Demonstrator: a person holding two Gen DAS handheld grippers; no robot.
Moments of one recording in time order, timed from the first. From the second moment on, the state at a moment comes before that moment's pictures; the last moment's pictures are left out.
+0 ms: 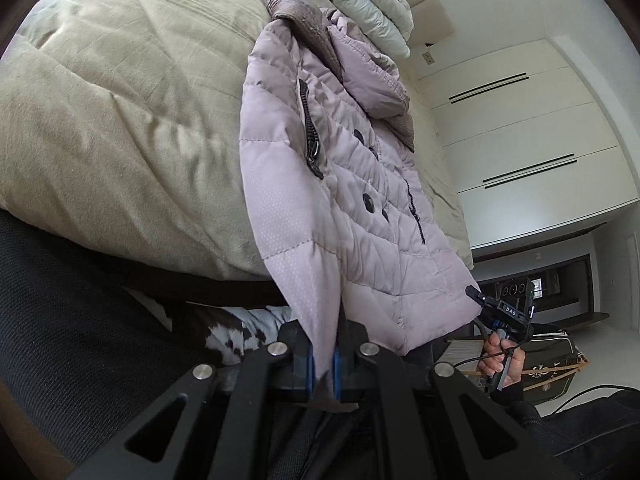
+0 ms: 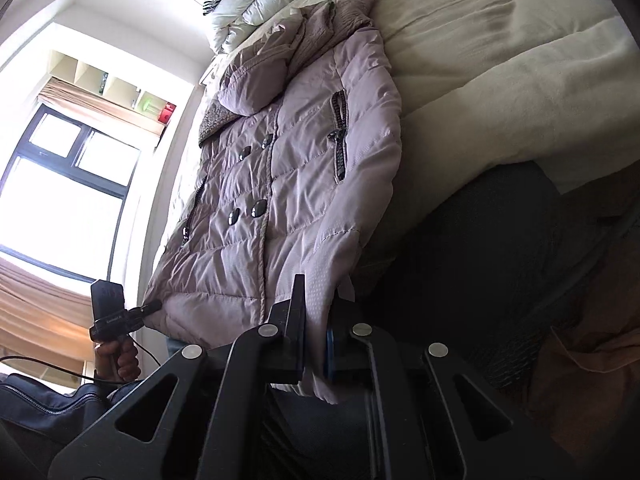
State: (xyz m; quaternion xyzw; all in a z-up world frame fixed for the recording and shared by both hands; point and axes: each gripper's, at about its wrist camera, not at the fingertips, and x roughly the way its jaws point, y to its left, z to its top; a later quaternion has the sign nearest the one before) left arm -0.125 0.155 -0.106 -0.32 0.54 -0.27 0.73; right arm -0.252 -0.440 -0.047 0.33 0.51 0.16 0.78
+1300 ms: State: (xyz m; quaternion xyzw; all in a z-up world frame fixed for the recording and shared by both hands) left arm 0.322 0.154 -0.090 -0.49 0.38 -0.19 0.76; right arm 0.268 -0.475 -0.052 0.34 0.39 0.02 0.86
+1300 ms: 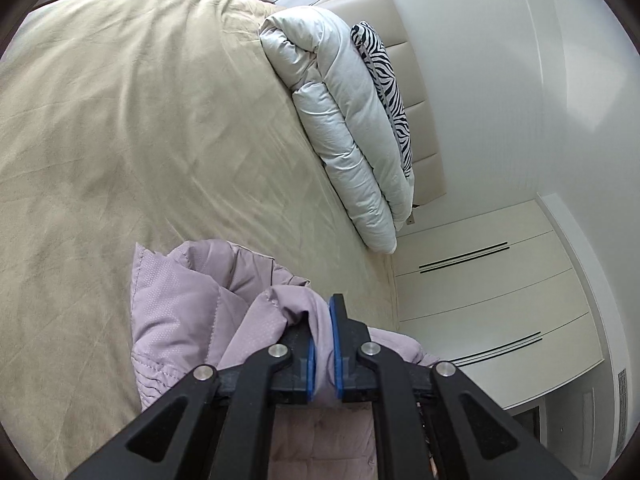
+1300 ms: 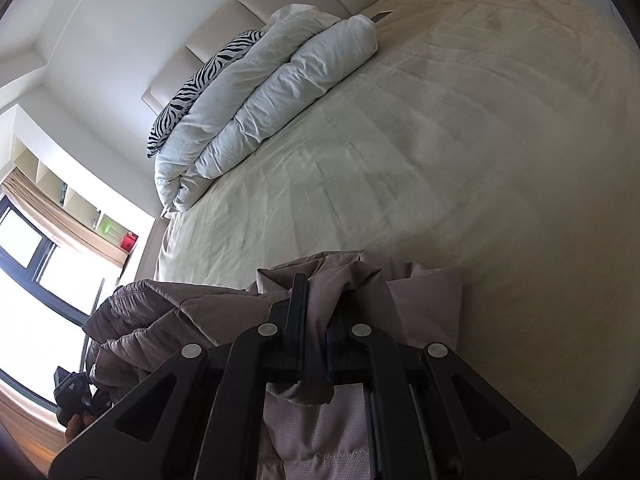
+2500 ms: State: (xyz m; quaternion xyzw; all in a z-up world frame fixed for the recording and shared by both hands) left arm 0.286 -0.012 -0.048 -0.21 0.37 -0.22 0.88; right arm 0.259 -0.466 -0.059 0.34 0.42 0.07 0.84
